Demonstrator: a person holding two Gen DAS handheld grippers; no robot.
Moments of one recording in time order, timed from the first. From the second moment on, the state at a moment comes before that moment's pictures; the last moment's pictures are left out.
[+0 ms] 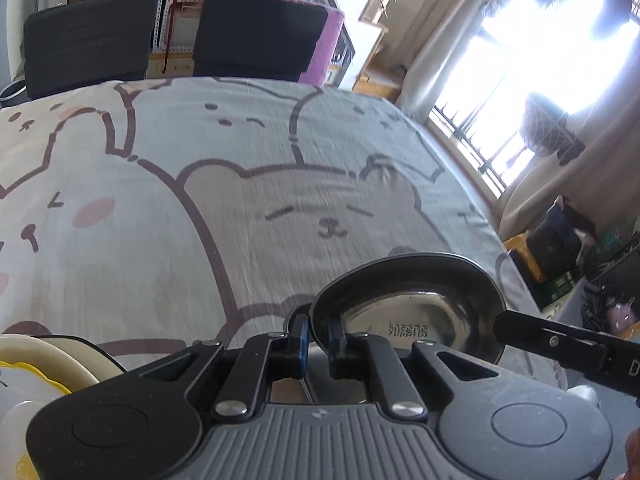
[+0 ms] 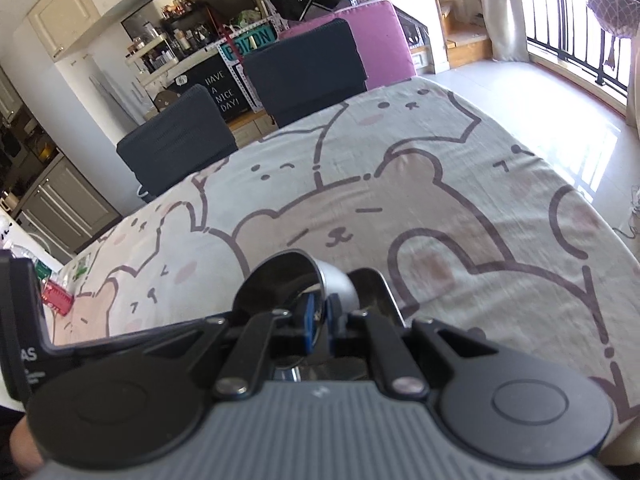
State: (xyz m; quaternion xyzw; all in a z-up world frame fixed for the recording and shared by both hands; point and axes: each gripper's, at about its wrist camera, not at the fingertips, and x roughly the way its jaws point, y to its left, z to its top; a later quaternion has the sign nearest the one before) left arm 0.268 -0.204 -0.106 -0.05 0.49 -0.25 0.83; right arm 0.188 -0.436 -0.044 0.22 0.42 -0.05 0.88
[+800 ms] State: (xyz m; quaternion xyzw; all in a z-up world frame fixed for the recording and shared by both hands) left arm 0.267 -0.232 -0.120 0.02 0.49 -0.26 0.84; right arm 0.208 -0.443 -0.086 0.17 0.52 -0.09 0.83
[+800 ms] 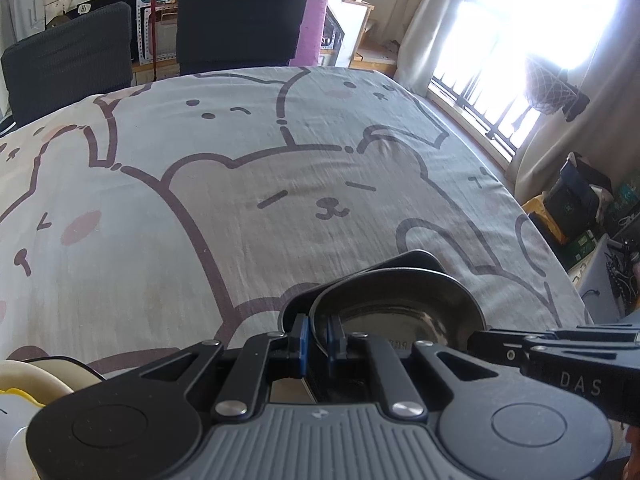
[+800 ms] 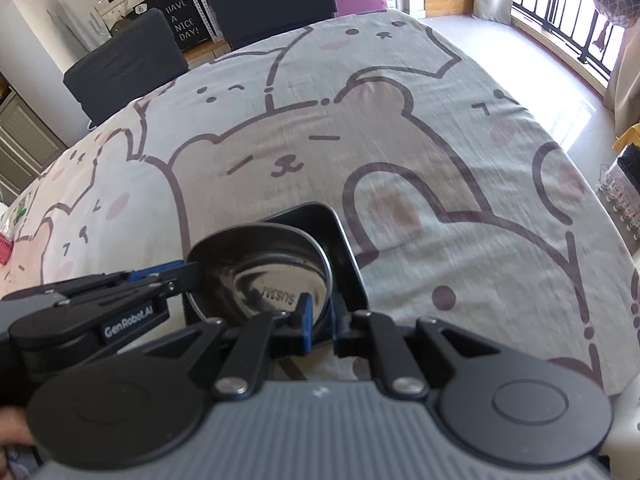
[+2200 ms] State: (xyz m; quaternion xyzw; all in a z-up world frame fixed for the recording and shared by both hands) left arm 0.264 -0.194 -0.108 -0.05 0.50 -0.28 0.82; right arm 0.214 -0.474 -0.085 0.09 0.43 -0.07 0.90
